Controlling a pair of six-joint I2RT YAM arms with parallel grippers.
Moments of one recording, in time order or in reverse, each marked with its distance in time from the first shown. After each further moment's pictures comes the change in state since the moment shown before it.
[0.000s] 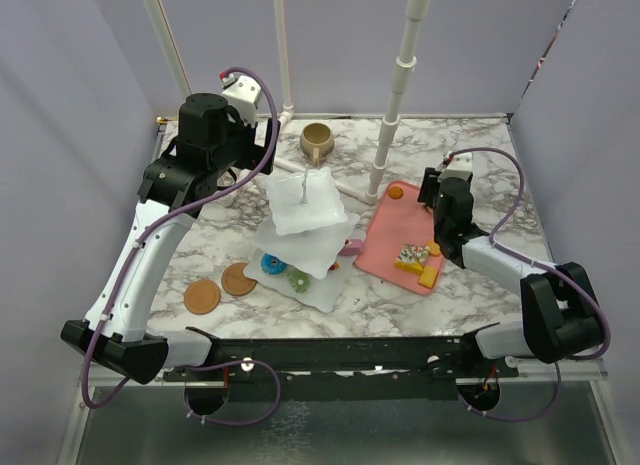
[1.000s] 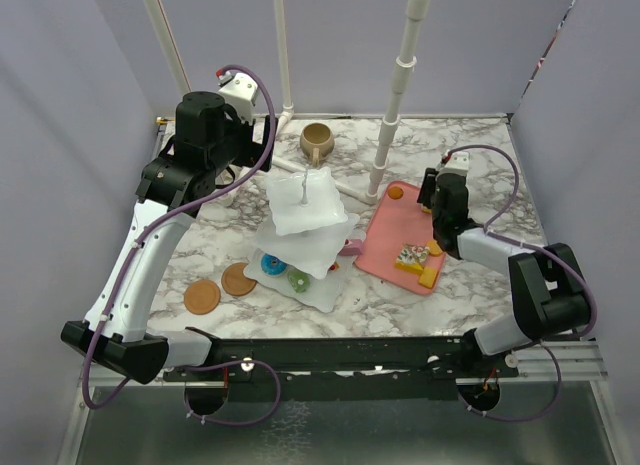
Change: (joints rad) left arm 0.012 0.000 0.005 0.014 0.000 0.000; right arm -0.046 0.143 0.041 0.003 -0.056 0.062
